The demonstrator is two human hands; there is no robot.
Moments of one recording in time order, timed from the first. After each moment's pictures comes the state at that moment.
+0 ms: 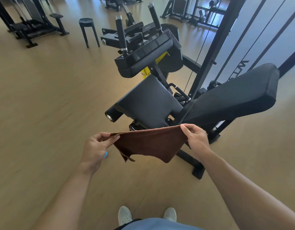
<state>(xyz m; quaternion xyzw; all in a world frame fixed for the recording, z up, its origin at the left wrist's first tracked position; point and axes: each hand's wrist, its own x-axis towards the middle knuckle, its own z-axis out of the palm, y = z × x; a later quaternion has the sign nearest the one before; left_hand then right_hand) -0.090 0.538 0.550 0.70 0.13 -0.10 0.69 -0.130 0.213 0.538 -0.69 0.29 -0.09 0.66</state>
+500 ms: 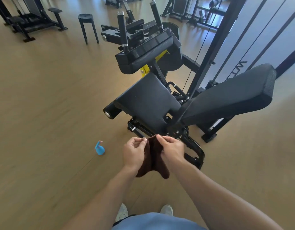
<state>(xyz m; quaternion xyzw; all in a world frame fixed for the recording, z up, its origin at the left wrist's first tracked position) -0.135 0.438 0.512 0.70 0.17 -0.13 0.68 -0.155 0.304 0.525 -0.64 0.39 0.01 0.65</state>
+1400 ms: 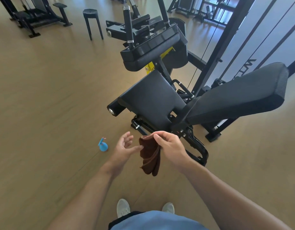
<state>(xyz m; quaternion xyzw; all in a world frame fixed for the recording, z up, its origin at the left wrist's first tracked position) -0.122 0.499 0.505 0.68 0.08 -0.26 0.68 -0.154 0.309 0.553 -0.74 0.15 0.08 0.65</state>
